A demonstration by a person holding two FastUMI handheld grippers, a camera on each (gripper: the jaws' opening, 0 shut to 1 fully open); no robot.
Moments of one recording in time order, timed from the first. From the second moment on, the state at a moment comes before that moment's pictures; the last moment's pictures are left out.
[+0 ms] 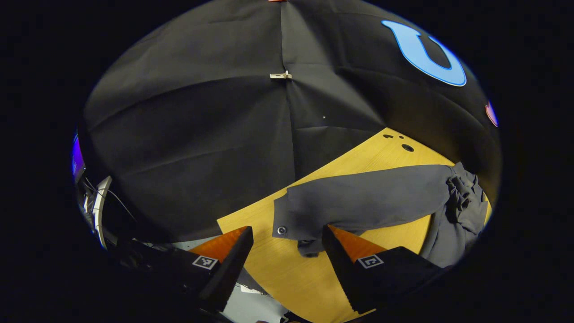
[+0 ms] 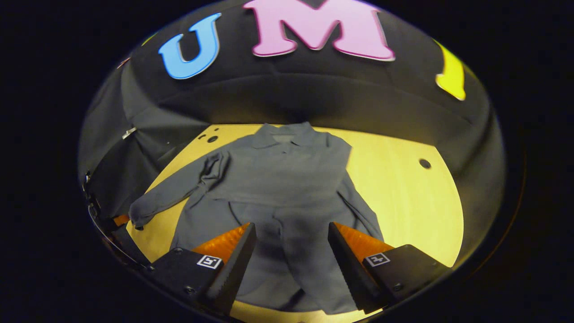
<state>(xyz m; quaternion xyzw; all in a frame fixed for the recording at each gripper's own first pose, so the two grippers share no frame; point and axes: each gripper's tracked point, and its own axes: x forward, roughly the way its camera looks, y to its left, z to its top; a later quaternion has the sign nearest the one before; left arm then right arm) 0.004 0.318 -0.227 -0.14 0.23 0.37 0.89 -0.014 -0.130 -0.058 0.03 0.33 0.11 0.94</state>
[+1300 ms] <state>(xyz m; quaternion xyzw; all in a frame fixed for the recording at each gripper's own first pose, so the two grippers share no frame) 0.100 0.315 -0.272 -0.11 0.30 0.25 0.92 -0.128 -0.161 -0.060 0.11 0.33 0.00 0.94</state>
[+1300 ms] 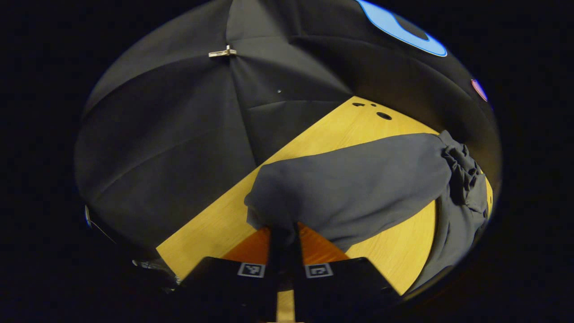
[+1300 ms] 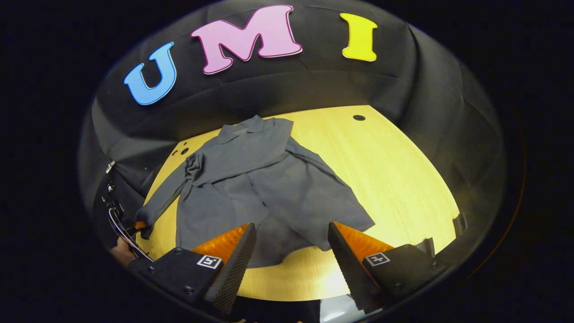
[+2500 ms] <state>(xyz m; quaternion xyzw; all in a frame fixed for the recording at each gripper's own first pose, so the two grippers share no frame) 0.240 0.059 -0.056 -0.09 0.17 0.01 0.98 -0.071 -0.231 -0.078 0.14 0.33 -0.02 0.93</state>
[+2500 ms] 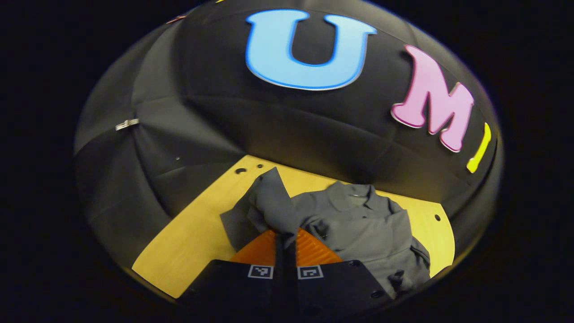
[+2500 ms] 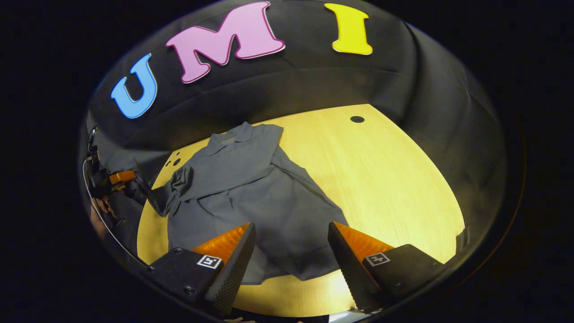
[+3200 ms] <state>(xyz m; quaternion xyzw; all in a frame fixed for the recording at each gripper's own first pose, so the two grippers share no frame) 0.273 -0.205 -0.089 -0.09 0.22 -0.20 0.95 -0.089 -0.296 -0.118 0.15 0.38 -0.03 0.91</state>
